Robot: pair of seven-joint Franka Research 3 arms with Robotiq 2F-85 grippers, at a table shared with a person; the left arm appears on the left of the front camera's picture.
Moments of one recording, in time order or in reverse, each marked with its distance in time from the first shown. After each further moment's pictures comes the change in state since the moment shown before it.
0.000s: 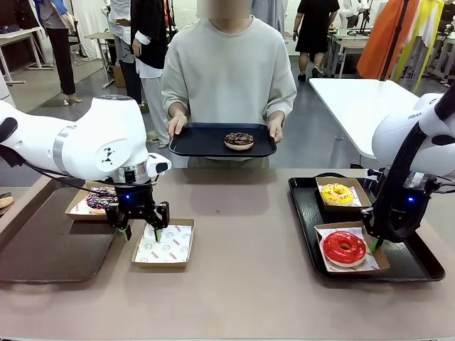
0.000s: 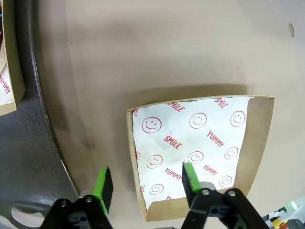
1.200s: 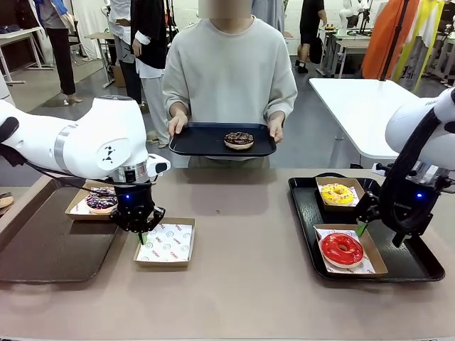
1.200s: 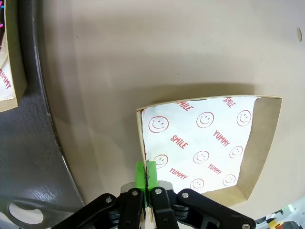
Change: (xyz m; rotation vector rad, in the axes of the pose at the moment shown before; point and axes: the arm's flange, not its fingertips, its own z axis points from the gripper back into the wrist) left arm 0.004 0.003 -0.002 0.005 0.024 0.034; right arm -0.003 -0.014 0.015 0.110 -0.016 -0.016
